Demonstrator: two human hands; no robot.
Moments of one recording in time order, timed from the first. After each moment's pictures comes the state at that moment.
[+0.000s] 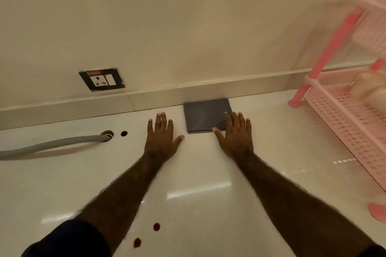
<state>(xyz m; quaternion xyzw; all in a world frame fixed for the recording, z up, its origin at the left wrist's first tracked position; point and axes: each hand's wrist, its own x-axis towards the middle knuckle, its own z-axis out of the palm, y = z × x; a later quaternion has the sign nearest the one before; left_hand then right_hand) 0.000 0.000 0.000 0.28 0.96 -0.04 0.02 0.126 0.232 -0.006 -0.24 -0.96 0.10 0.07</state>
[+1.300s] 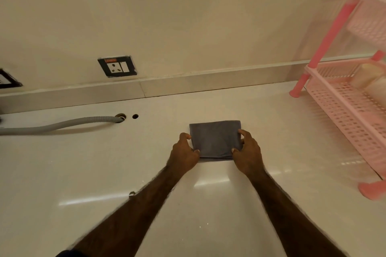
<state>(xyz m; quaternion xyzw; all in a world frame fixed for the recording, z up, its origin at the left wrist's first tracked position) 0.137 -0.002 0.016 0.11 0.90 0.36 0.21 0.242 0.189 0.008 -0.34 -0.83 0.43 0.08</state>
